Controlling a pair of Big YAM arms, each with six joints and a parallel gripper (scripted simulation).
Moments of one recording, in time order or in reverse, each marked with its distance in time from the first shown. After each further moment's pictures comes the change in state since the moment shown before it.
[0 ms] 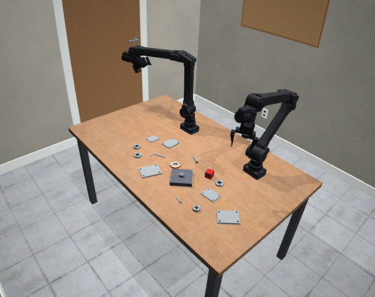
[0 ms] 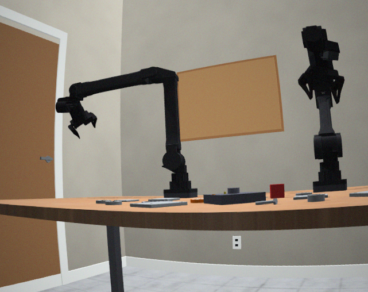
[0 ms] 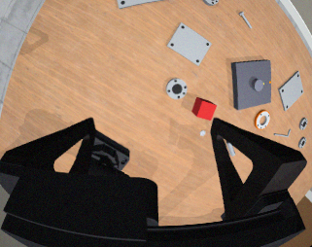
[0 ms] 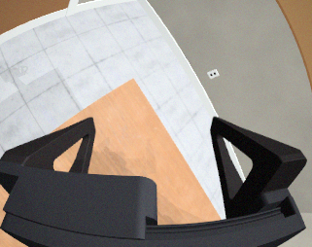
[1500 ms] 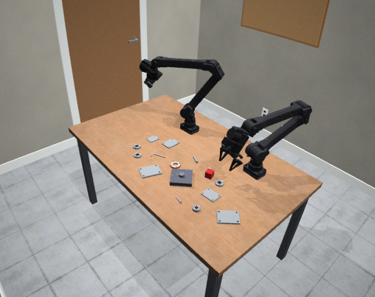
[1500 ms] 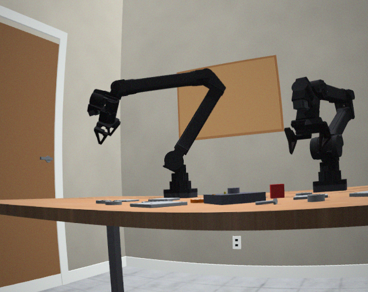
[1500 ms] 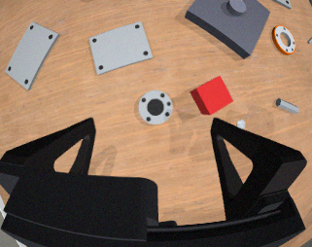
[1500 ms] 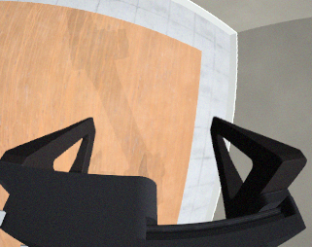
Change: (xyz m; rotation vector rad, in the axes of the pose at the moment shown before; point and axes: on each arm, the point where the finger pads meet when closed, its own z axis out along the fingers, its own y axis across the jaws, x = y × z) left arm 0.067 -0.052 0.143 0.229 -0.245 0.777; right arm 0.176 -0.026 -0.060 -0.491 -0.161 -0.515
